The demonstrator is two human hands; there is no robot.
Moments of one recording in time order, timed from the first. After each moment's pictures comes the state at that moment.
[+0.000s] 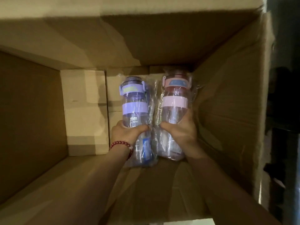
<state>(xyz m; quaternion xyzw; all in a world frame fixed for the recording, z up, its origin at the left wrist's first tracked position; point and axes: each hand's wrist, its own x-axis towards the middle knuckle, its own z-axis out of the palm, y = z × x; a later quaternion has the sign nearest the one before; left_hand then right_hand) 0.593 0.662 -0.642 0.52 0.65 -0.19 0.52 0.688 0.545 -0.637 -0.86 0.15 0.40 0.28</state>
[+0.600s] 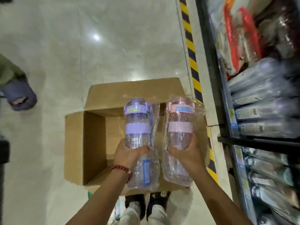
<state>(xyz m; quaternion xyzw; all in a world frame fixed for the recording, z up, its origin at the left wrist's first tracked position) 0.602 0.697 -0.335 0.52 0.59 -0.13 0.60 0.694 0.542 -0.337 -0.83 0.13 0.38 0.39</state>
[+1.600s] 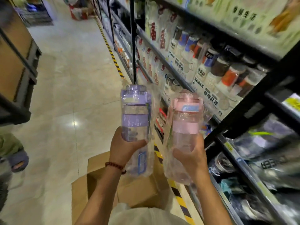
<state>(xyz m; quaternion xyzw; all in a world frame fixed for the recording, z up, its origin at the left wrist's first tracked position) 0.623 0.622 0.150 0.74 0.25 0.09 0.62 0.650 0.424 0.147 -0.81 0.05 0.05 0.59</state>
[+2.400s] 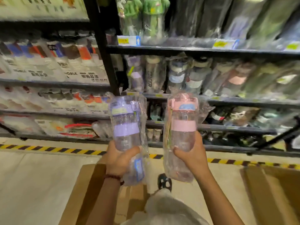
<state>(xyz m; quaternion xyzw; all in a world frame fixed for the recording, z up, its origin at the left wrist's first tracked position) 0.524 0.558 0.128 0.76 -0.07 -0.25 0.60 0.366 0.410 0.145 -0.69 0.44 -0.24 0.53</state>
